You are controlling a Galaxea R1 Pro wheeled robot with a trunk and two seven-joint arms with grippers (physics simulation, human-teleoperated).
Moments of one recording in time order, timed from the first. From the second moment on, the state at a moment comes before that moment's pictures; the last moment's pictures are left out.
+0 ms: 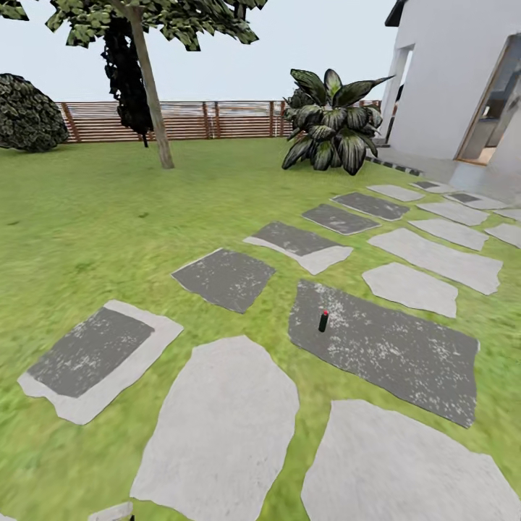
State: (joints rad) left arm -0.30 0.13 0.14 -0.22 0.14 -0.29 0.01; right arm -0.09 -0.04 -0.09 -0.49 0.04 -0.34 0.07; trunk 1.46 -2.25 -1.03
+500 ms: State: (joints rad) left arm -0.30 0.13 0.14 -0.22 0.14 -0.29 0.01; right arm -0.09 -0.04 -0.09 -0.49 0.04 -0.34 0.08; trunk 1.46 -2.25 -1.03
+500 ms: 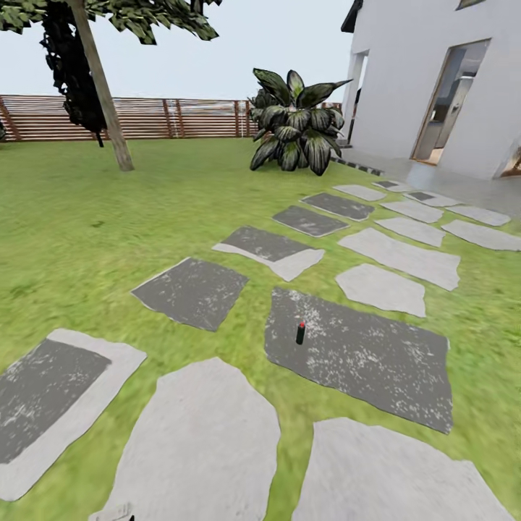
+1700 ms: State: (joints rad) left arm -0.30 0.13 0.14 -0.22 0.14 -0.29 0.01; right arm -0.09 -0.04 -0.09 -0.49 0.04 -0.34 0.07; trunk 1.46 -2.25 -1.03
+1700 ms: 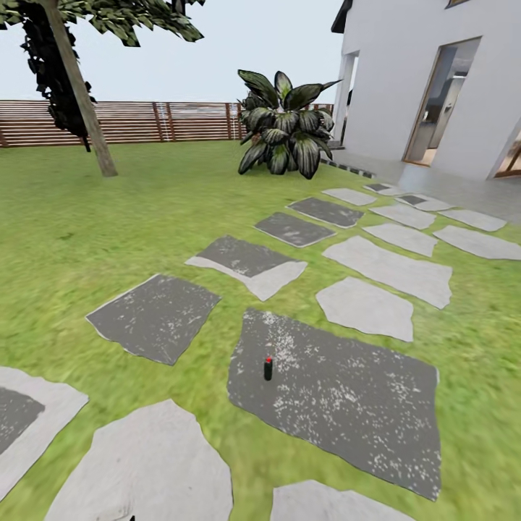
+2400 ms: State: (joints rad) left arm -0.30 0.13 0.14 -0.22 0.14 -0.29 0.01; right arm -0.09 -0.04 -0.09 -0.48 0.04 -0.34 0.07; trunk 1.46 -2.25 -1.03
